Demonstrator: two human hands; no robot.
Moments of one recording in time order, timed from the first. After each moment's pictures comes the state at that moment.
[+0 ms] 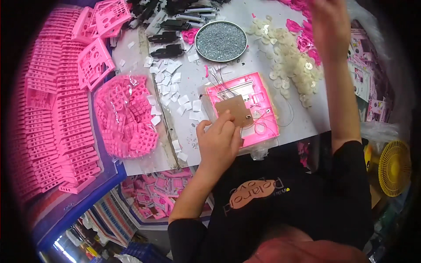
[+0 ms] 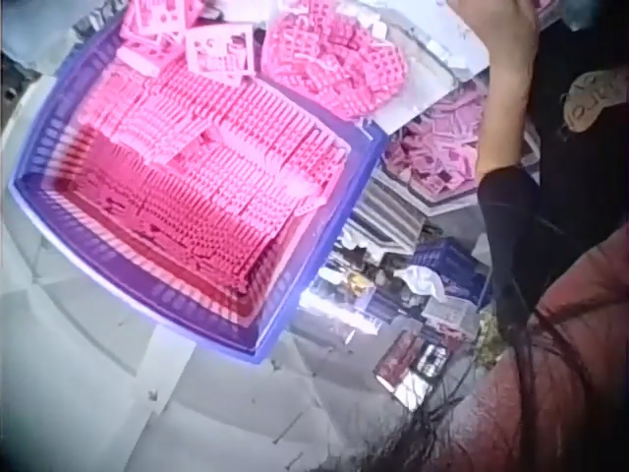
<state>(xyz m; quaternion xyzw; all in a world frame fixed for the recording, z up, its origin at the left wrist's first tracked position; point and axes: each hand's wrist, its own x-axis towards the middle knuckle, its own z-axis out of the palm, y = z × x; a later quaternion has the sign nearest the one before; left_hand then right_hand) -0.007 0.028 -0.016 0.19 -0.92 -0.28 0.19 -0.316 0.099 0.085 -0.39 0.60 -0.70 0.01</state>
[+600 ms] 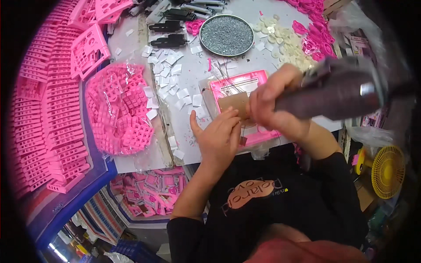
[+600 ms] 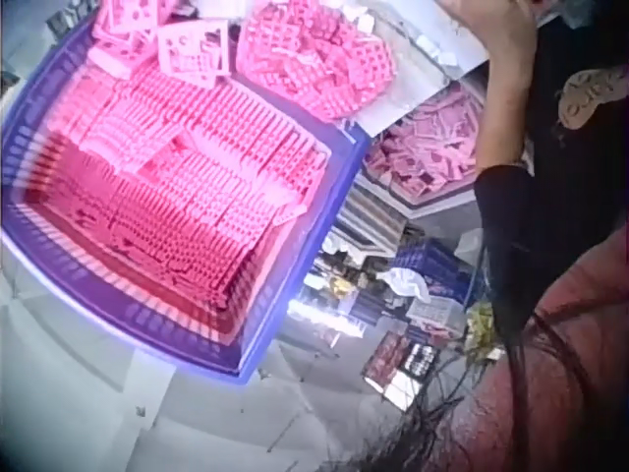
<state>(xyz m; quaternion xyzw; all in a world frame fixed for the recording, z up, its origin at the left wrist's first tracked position) -0.004 0.030 -0.032 0.23 -0.88 -0.33 0.26 -0.184 0.099 0.044 -0.44 0.41 -0.69 0.41</state>
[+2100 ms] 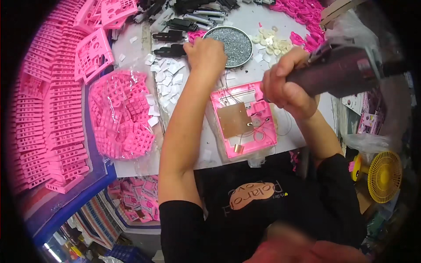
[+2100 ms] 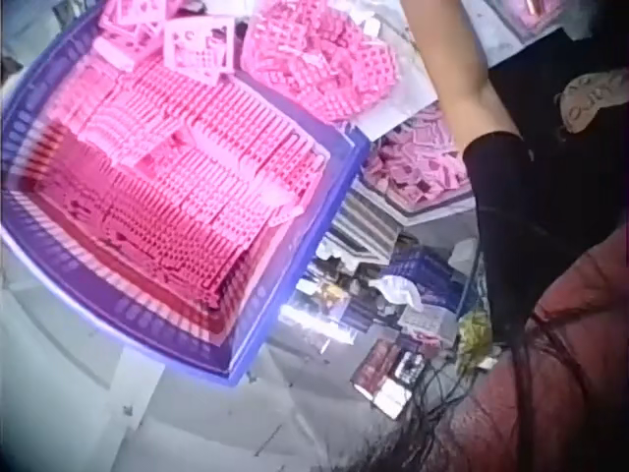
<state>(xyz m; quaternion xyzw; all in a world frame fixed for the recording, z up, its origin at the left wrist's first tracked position) -0.163 -0.119 -0.038 0.24 -0.96 -0.06 0.14 -0.225 0.081 0.046 -0.45 0.36 -0.73 0.37</state>
